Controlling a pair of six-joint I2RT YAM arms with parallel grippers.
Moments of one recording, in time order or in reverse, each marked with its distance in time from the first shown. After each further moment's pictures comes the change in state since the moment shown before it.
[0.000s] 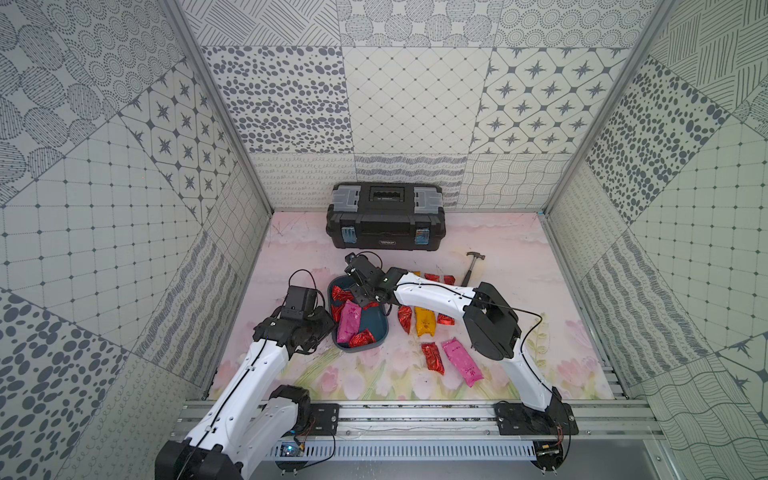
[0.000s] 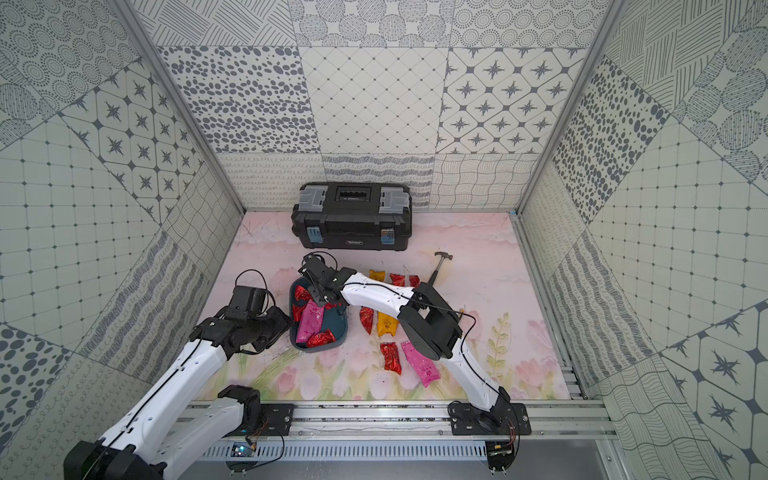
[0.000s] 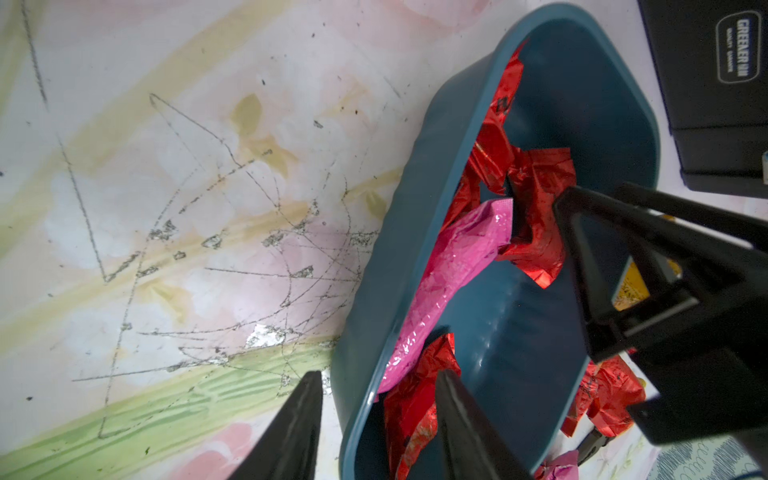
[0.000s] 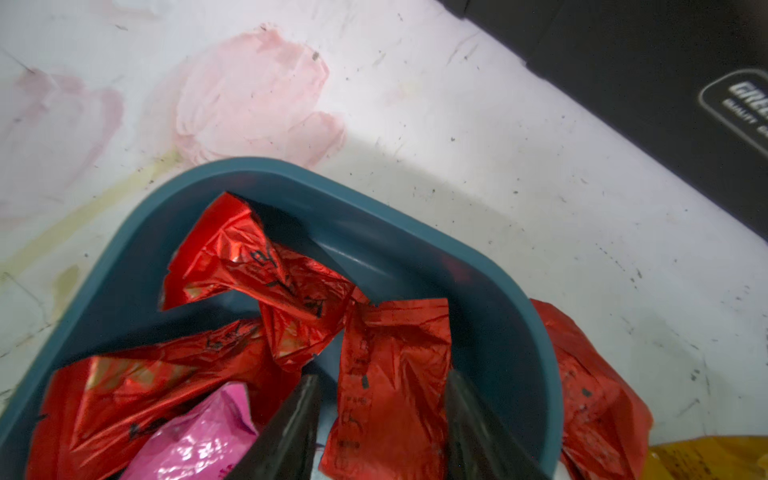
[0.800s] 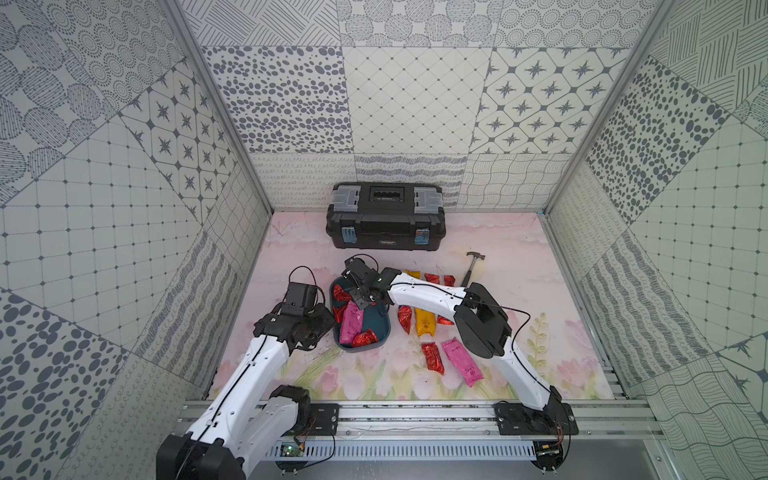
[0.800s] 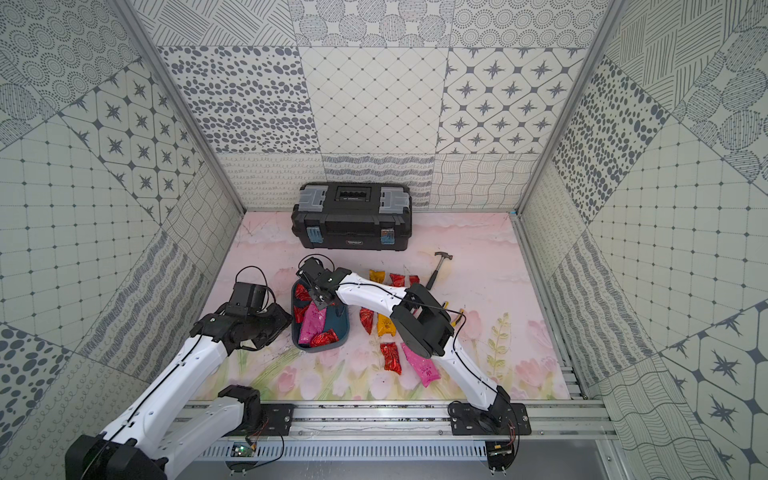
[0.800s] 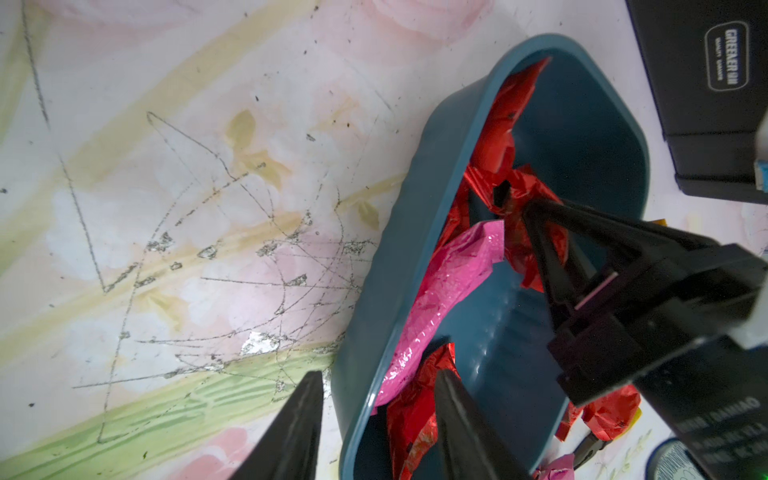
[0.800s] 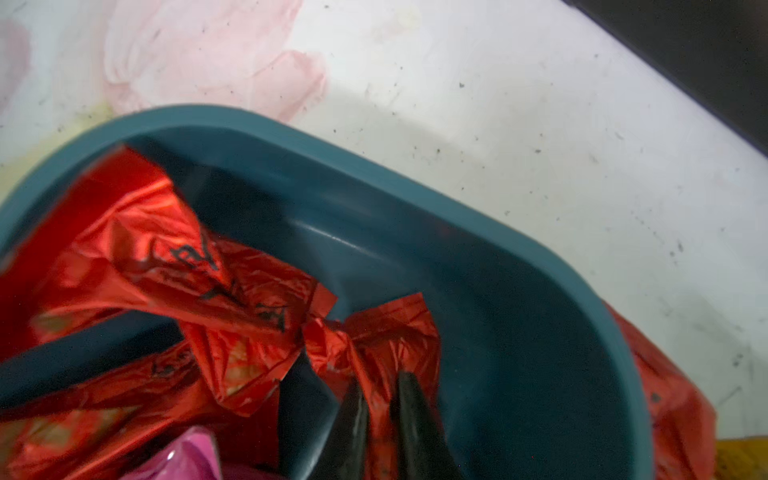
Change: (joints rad) left arm 0.005 0.030 0.027 0.000 -0.004 0.008; right arm 0.000 0.067 0.080 -0.095 0.000 0.035
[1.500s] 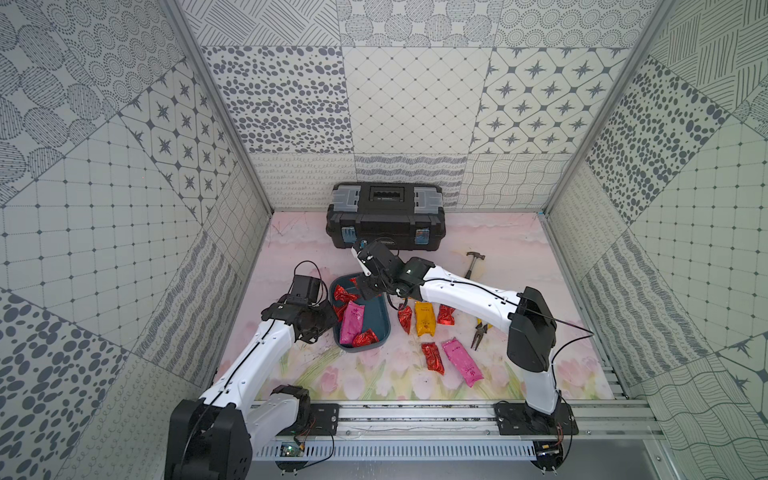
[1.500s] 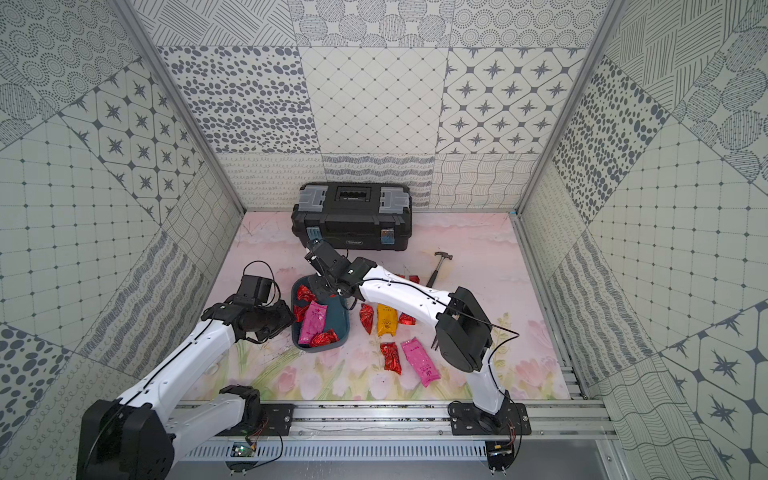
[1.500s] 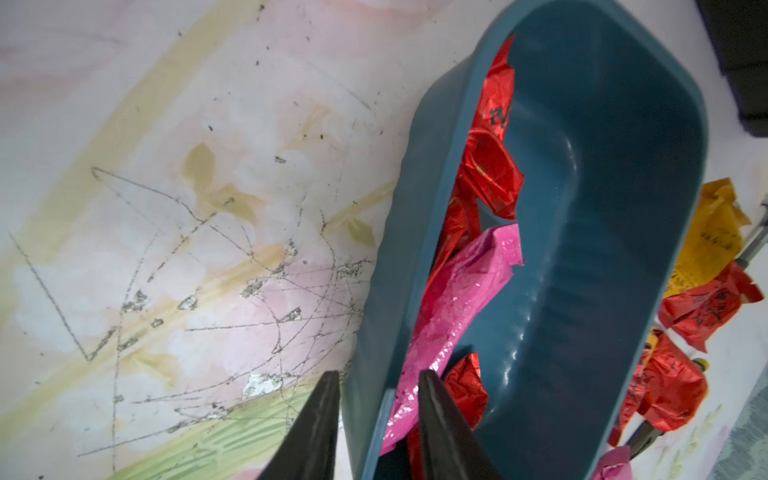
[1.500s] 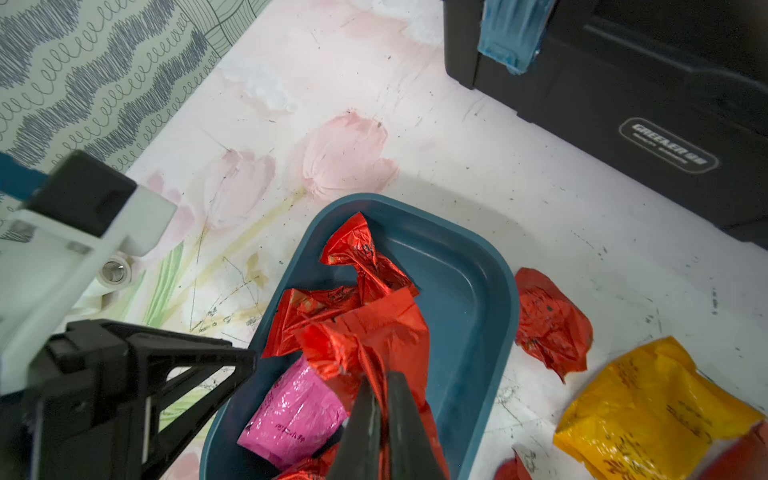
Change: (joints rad) left arm 0.019 0.168 0.027 0.061 0.038 0.190; right arm -0.013 -0.386 -0.240 0.070 -0.143 0.071
